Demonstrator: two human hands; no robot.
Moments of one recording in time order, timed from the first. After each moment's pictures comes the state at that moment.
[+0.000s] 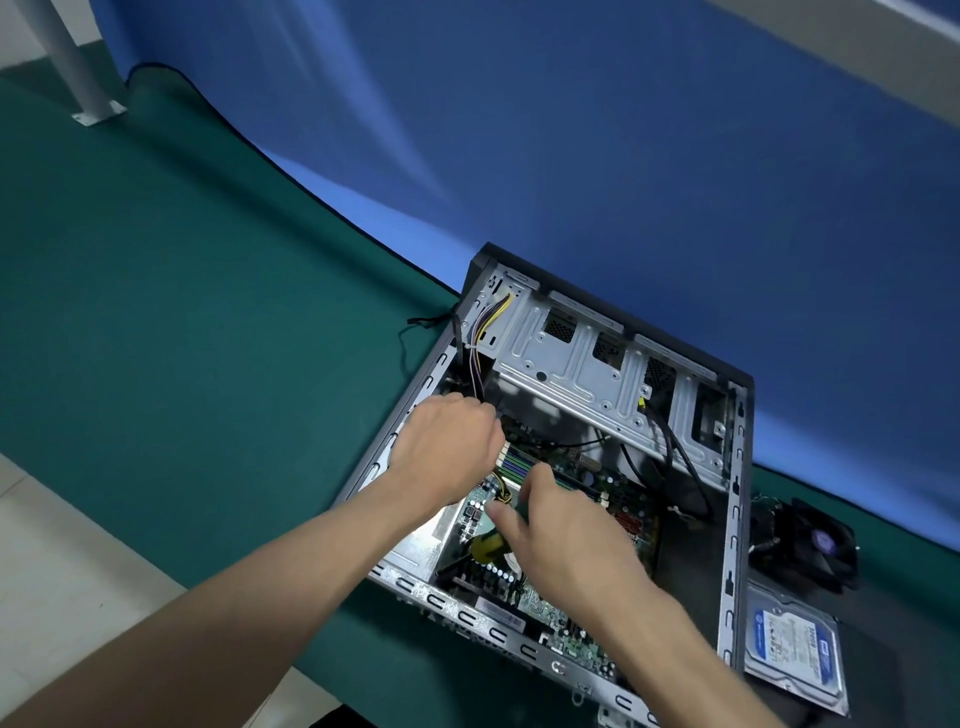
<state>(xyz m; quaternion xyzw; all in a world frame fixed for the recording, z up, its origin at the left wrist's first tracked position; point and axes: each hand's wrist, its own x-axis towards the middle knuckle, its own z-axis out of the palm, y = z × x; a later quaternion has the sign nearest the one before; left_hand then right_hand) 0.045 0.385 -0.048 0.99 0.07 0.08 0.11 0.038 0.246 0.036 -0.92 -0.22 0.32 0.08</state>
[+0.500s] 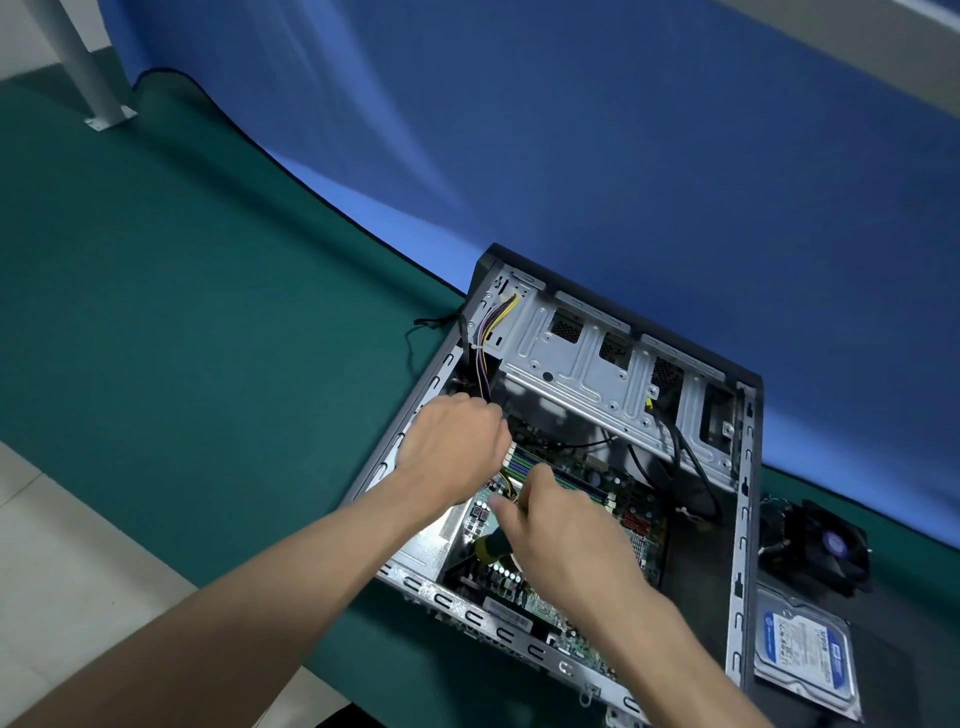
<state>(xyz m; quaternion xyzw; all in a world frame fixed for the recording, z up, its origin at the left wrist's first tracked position) 0.046 0.383 -0.046 0.99 0.08 0.08 0.11 0.033 0.253 0.032 -0.93 -0.21 0.29 0.08</state>
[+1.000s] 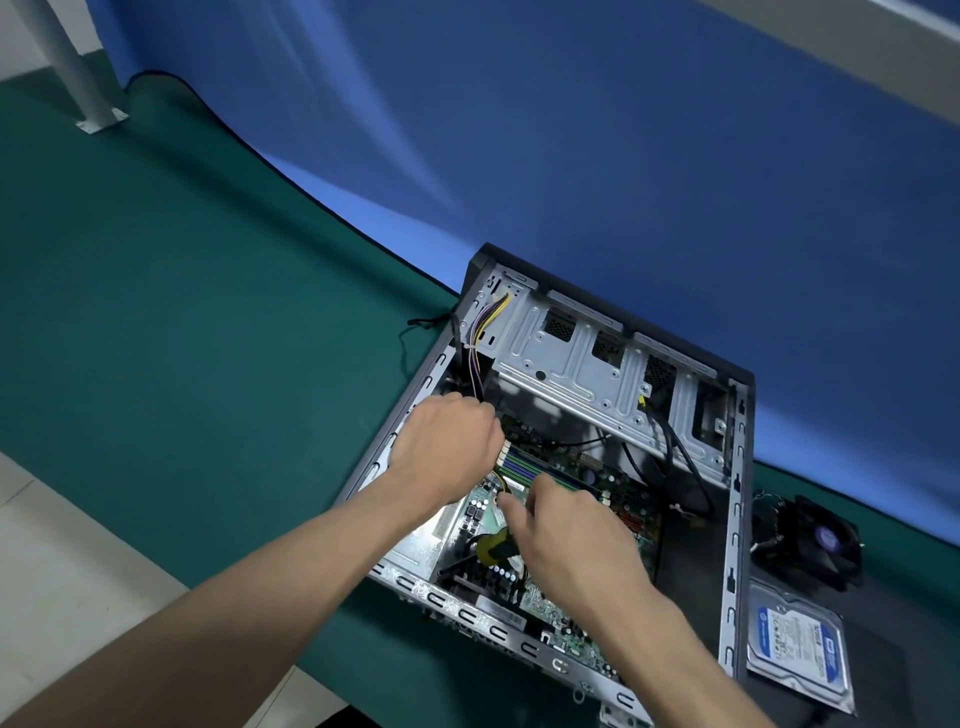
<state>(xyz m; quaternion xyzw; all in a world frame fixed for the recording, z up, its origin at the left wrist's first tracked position) 0.045 0.384 -0.048 0.99 0.08 0.08 0.11 0.035 0.242 0.031 -0.94 -0.20 0.27 0.06</state>
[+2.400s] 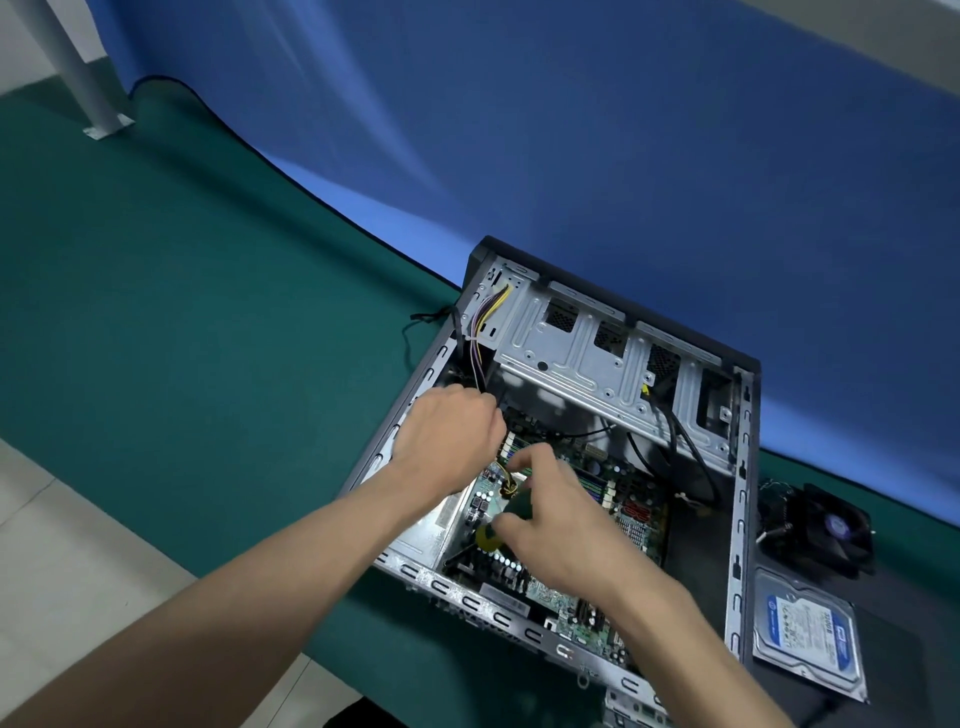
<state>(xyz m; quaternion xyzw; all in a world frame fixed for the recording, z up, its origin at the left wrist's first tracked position) 0.046 0.381 -0.047 0.99 0.09 0.07 0.11 0.034 0.245 0.029 -0.90 -0.16 0.36 0.19</state>
